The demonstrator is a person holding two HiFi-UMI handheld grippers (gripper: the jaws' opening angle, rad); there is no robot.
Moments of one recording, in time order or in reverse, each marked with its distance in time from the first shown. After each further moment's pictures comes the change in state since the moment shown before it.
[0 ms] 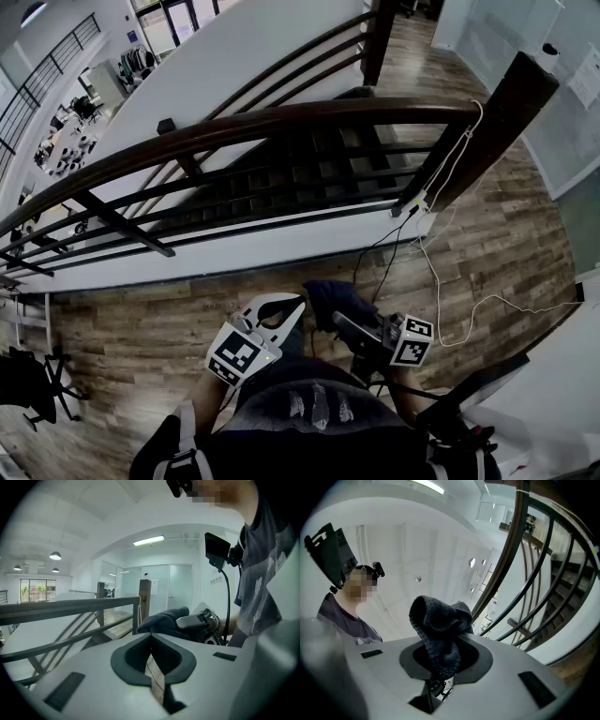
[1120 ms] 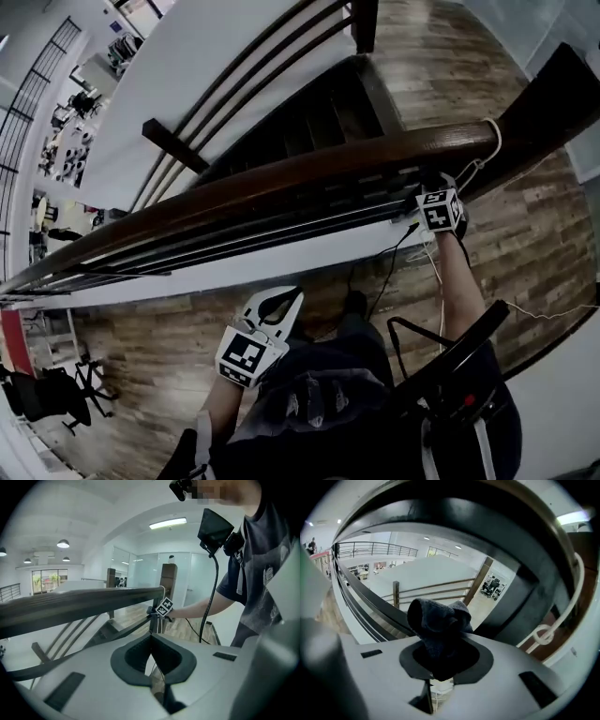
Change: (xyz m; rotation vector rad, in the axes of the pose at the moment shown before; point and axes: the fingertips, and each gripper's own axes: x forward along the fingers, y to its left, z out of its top) left arm 0.274 0.185 0.067 -0.098 0.144 0.176; right arm -0.136 -0.548 0.477 -0.977 0.593 -1.266
